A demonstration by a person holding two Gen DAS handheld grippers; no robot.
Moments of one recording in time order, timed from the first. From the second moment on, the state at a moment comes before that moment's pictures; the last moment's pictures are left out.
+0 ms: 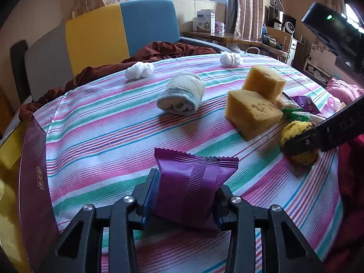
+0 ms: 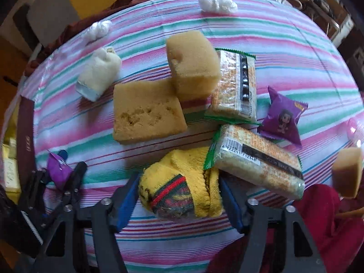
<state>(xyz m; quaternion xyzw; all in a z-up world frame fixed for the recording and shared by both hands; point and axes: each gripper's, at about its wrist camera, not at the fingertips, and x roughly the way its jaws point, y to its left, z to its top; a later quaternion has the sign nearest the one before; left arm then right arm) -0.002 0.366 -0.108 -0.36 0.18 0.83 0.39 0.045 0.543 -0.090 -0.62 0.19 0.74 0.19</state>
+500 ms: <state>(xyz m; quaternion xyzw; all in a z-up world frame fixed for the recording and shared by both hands) 0.026 0.346 -0.088 -0.36 0.18 0.82 0.40 0.051 0.539 -0.066 -0.54 0.22 0.80 0.10</state>
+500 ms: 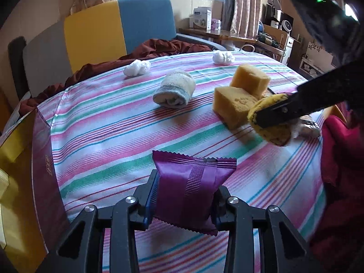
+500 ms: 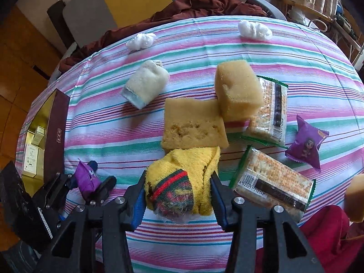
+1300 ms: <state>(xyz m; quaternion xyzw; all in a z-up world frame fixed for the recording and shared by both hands) -0.052 0.056 -0.039 -0.42 0.04 0.90 0.14 0.061 0.543 -0.056 -0.52 0.23 0.82 0.11</state>
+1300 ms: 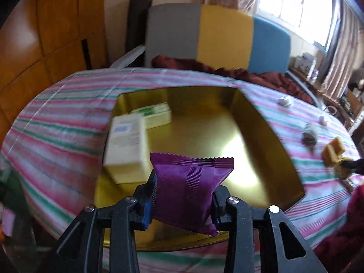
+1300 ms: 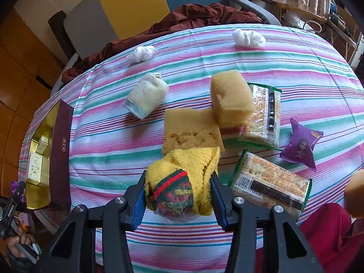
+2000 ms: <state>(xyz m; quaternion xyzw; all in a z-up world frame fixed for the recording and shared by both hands) -0.061 0.024 -0.063 -0.42 0.04 0.90 0.09 0.026 0.441 -0.026 -0.50 0.14 0.85 0.06</state>
